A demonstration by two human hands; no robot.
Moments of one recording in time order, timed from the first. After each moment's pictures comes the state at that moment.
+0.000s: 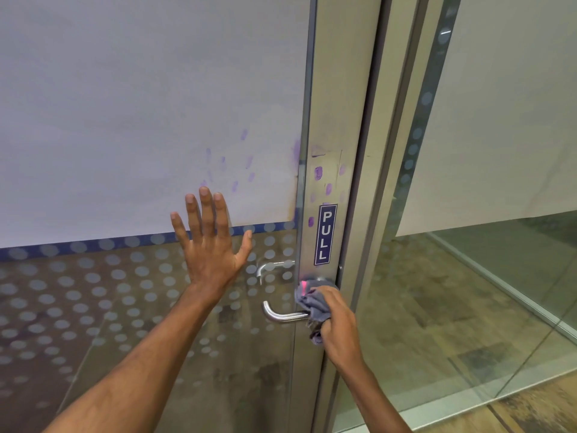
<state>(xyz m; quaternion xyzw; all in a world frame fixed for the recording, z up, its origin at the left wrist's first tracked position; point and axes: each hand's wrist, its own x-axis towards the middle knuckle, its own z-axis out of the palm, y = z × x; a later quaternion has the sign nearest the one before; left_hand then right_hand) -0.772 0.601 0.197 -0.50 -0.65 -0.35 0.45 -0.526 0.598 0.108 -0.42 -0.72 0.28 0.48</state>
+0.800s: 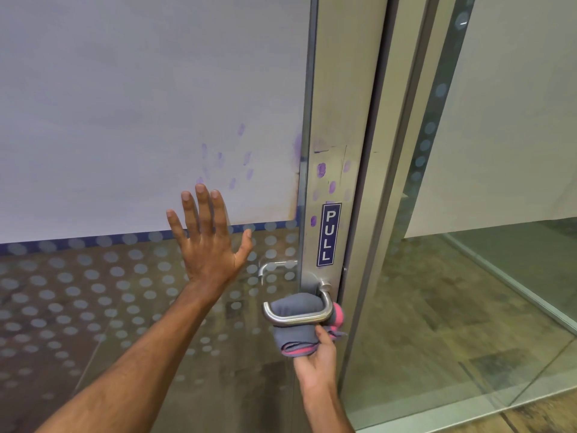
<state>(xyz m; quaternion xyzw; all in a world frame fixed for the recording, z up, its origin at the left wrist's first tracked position) -0.775 0.606 0.194 -0.48 -0.65 -0.35 0.47 -0.576 0.581 0.084 -0.17 0.08 0.81 0.56</state>
